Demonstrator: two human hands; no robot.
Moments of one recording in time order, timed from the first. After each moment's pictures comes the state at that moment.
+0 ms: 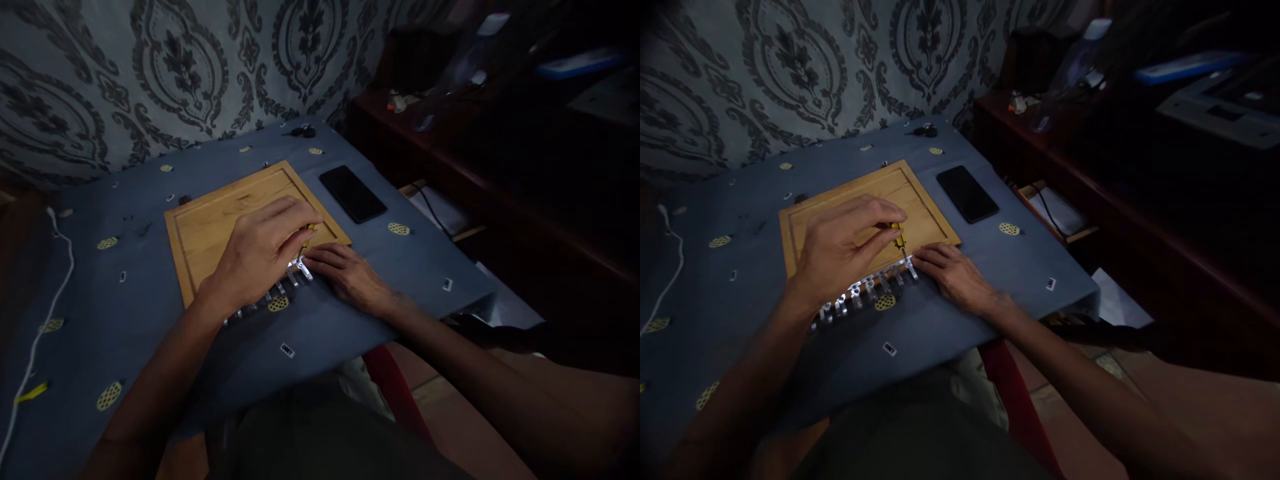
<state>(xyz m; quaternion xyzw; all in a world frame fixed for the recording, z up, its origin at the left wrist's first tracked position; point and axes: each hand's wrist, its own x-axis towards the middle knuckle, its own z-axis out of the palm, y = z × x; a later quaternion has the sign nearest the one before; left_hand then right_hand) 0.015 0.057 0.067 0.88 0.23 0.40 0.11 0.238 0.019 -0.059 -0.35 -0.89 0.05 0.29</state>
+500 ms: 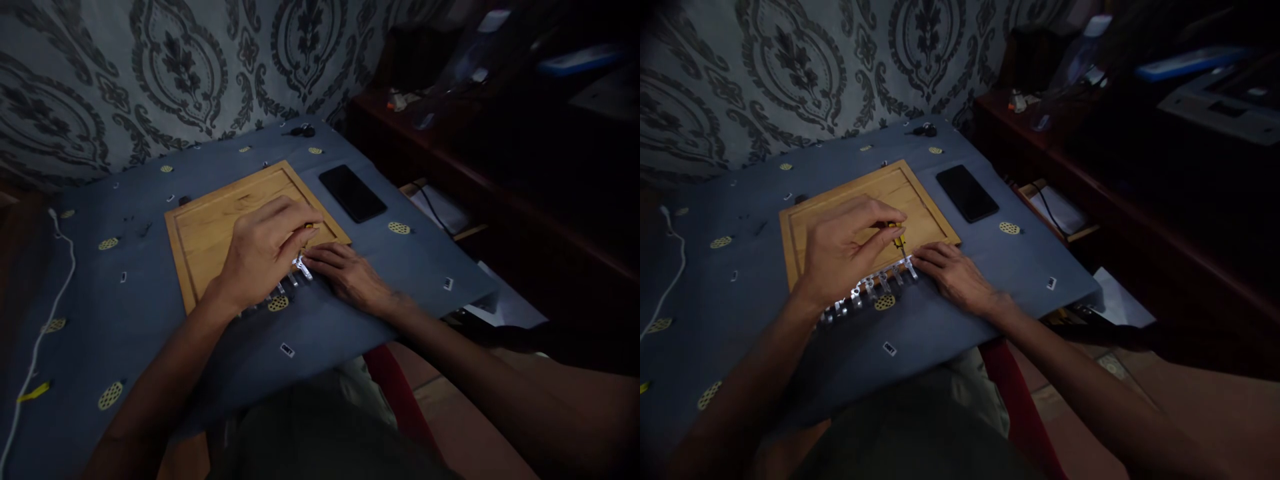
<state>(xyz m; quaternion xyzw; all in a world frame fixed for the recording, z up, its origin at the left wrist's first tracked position) 0.019 0.055 0.061 0.86 0.26 0.43 0.13 0.237 0.020 -0.060 -0.34 -0.89 0.05 0.30</state>
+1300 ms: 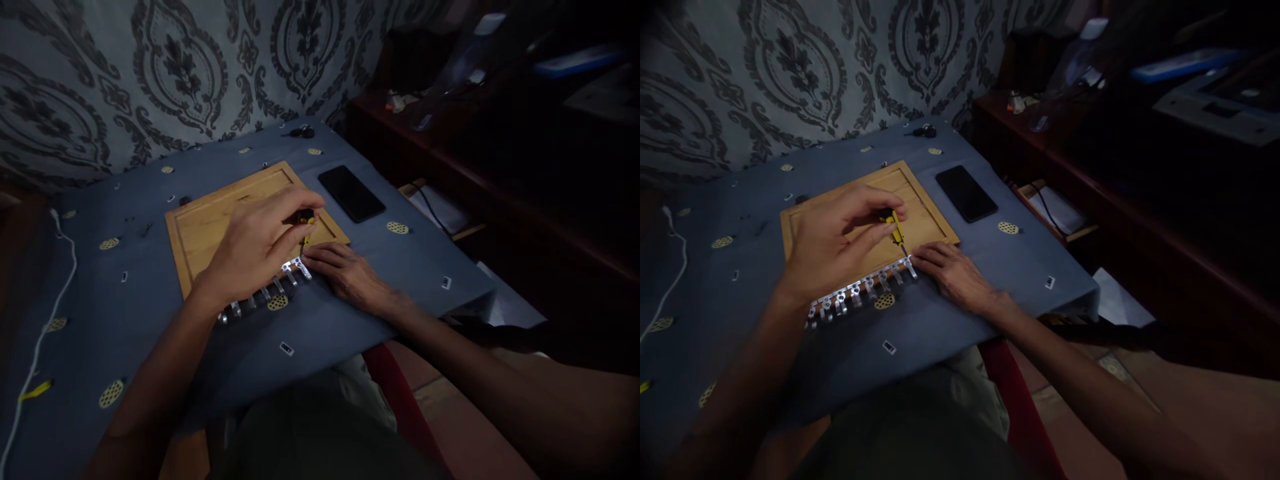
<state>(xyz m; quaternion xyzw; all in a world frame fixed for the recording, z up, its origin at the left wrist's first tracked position) 0.011 0.055 0.079 0.86 0.26 0.38 0.21 0.238 0.021 -0.061 -0.35 -0.89 0.06 0.29</state>
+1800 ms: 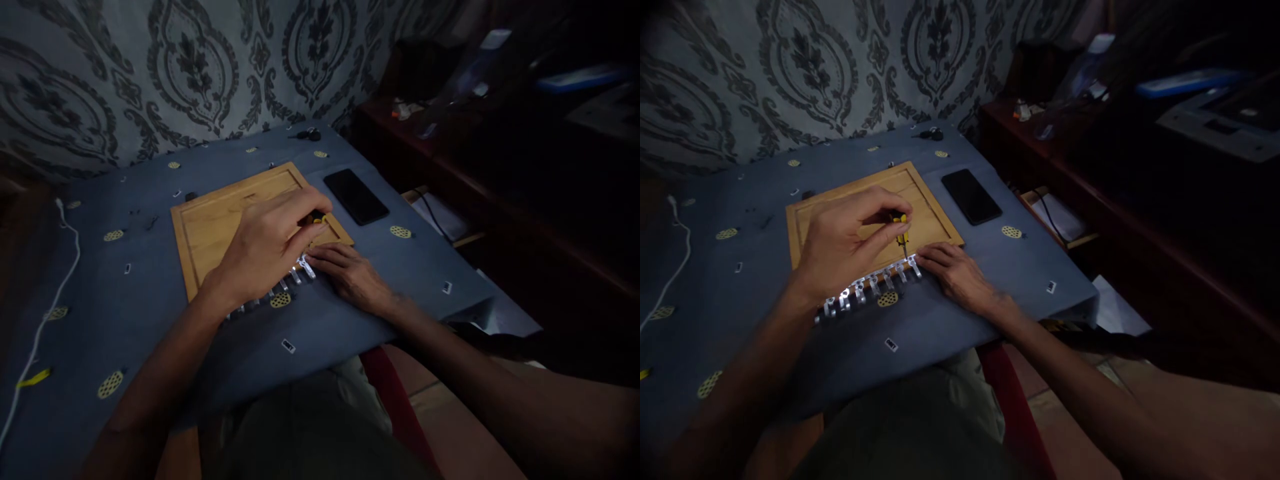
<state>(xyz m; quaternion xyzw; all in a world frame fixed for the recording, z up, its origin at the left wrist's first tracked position) 0.014 0.049 0.076 0.86 0.28 0.40 0.13 0.239 0.022 -0.065 -0.35 -0.89 0.06 0.29</state>
